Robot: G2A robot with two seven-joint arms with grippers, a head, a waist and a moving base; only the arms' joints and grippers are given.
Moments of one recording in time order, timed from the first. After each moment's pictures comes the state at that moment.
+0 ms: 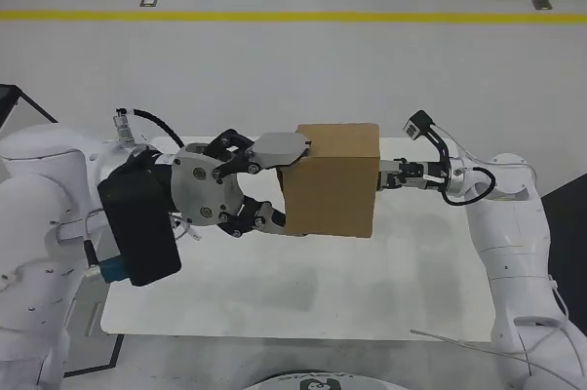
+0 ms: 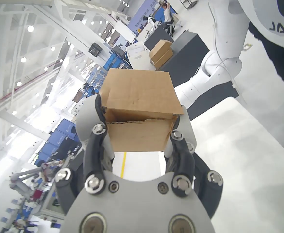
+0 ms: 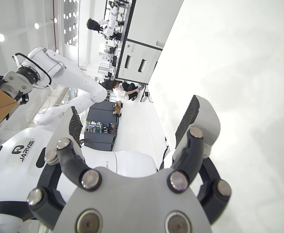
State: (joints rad) left arm 0.92 -0.92 -1.32 -2.19 1.31 -1.01 0.25; right arm -0.98 -1.21 1.48 -1.18 0.24 -0.25 1.51
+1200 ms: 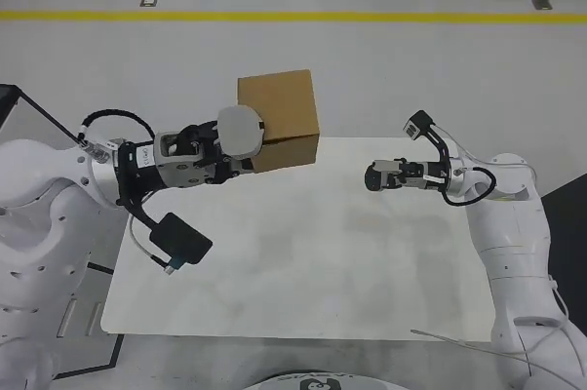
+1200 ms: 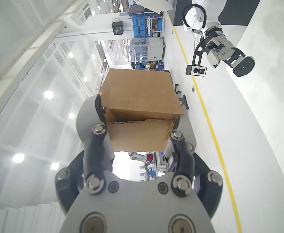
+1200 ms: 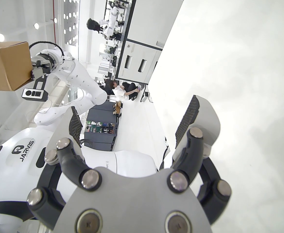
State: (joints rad) left arm 1.08 -0.86 -1.45 -2.10 2.29 -0.48 0.89; right arm -0.98 -1.21 1.48 -1.18 0.24 -0.25 1.51
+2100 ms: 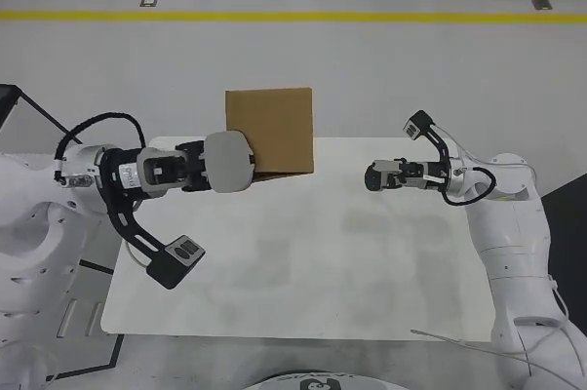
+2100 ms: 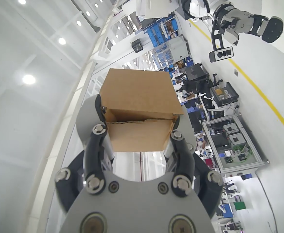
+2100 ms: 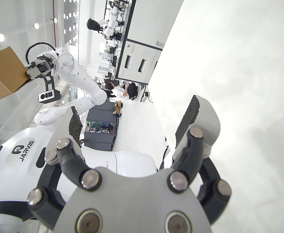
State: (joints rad) left arm 1.10 -0.84 -1.48 -2.12 2.47 -0.12 1.03; right arm -0.98 -1.21 1.48 -1.18 0.24 -0.25 1.51
